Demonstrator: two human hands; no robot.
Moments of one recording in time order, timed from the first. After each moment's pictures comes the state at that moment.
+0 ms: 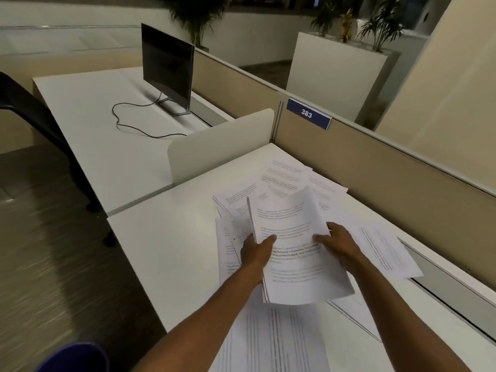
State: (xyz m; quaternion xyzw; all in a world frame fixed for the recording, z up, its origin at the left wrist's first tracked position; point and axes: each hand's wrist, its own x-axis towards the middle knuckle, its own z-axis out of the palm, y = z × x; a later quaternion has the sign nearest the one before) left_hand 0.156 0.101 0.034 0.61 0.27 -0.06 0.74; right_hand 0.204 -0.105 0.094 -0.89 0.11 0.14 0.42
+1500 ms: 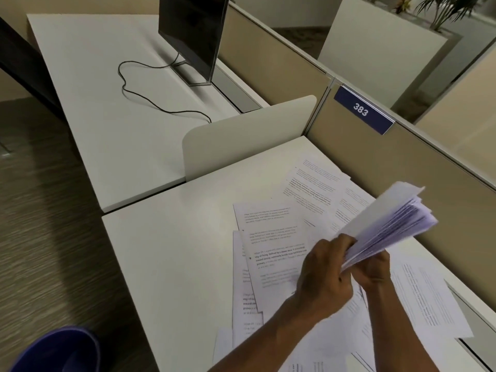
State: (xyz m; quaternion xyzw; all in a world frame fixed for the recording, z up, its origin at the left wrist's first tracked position) left_hand 0.209 0.082 0.069 0.83 -0.07 0.15 0.54; right_hand 0.319 -0.082 0.015 -0.68 0.24 0.06 0.69
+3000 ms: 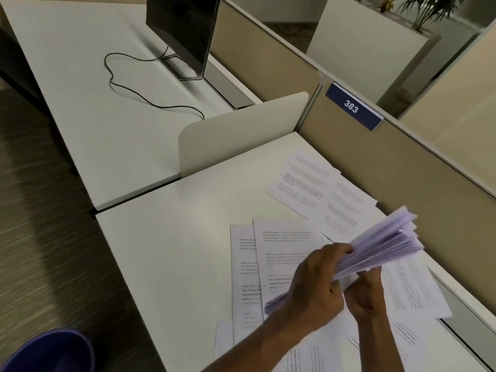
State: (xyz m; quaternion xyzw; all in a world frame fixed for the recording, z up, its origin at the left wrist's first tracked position) left_hand 0.170 0.107 0.081 0.80 -0.11 0.10 0.58; right_hand 0.227 -0.077 0.008 -0.73 0.20 -0.02 0.65
